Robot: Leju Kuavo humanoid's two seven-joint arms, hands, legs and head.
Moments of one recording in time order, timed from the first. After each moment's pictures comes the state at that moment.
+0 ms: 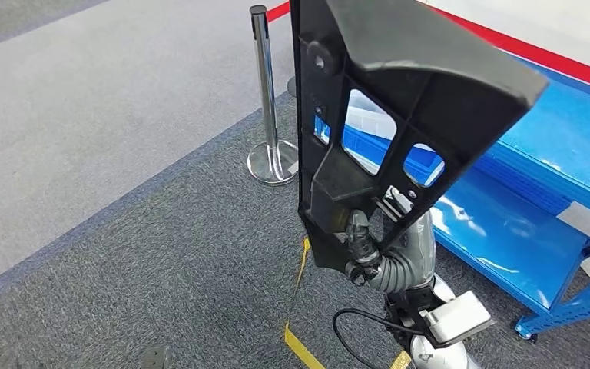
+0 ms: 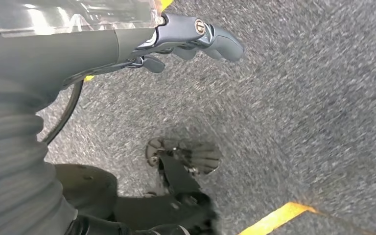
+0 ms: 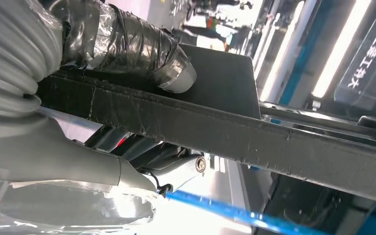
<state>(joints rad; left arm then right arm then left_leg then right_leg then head) -0.09 -0.05 -0.37 -0.22 0.56 0.29 -0.25 -0.17 -0.08 0.50 -2.00 0.09 -0.50 -0.26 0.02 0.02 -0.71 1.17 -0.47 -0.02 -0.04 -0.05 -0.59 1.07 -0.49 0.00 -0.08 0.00</state>
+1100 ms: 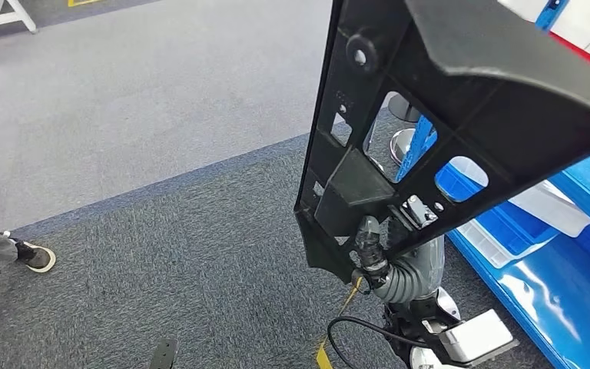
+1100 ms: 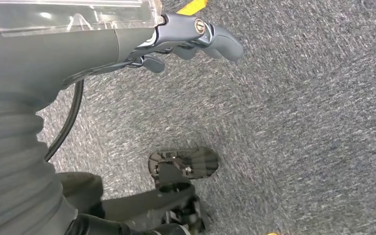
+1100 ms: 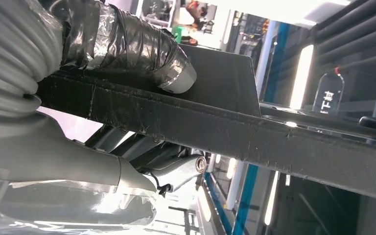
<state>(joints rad) -0.12 -0.03 -0.46 -0.22 0.50 0.28 -0.22 -0.14 -0.06 0.51 -2.02 0.05 -0.53 -0.32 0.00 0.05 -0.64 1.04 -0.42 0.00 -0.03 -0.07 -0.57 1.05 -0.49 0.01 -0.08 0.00</state>
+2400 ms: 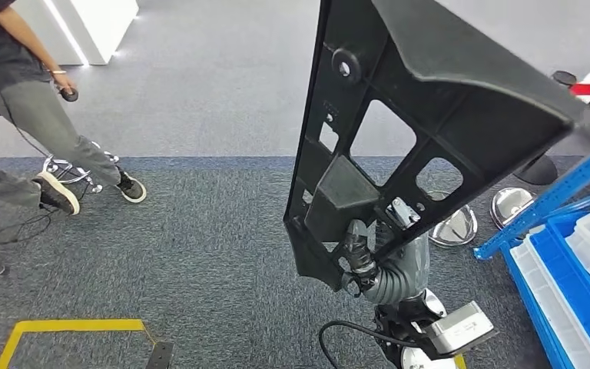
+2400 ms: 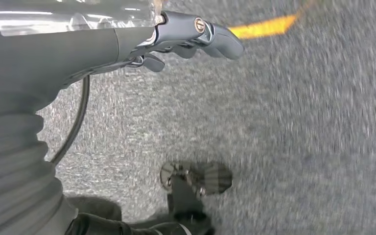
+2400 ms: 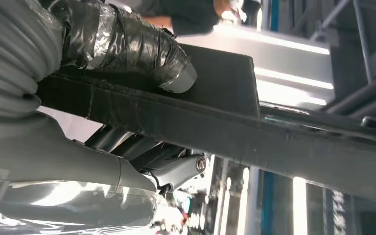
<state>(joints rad) -0.10 -0.03 -0.49 -0.22 0.53 0.30 -0.19 -0.13 -0.04 0.54 -1.97 0.02 -0.54 -0.32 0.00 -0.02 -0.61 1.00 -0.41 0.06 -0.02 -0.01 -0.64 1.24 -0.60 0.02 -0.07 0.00</state>
